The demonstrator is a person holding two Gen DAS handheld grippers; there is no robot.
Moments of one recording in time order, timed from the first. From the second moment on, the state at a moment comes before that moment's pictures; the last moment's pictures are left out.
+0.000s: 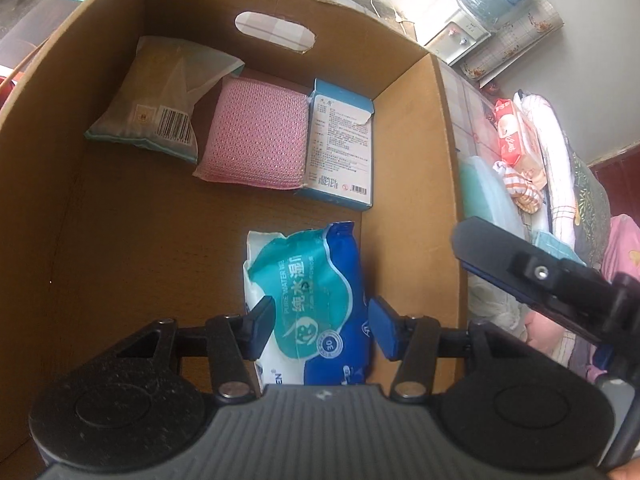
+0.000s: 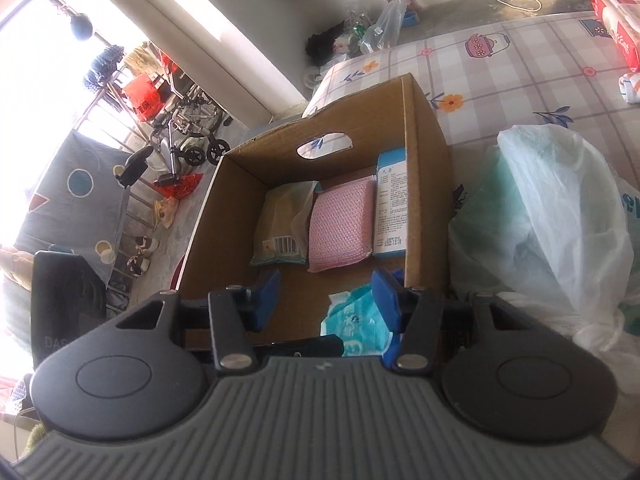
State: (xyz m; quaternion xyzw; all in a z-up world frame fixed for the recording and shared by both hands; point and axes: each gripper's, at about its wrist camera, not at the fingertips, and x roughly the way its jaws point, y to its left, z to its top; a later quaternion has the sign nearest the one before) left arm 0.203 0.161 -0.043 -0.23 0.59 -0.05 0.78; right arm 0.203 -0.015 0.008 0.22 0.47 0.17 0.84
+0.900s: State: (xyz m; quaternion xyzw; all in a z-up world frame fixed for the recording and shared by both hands) left arm 0.237 0.154 -0.083 -0.25 0.60 0.01 0.76; right arm 0.080 -0.166 -0.037 0.39 0.35 0.11 0.84
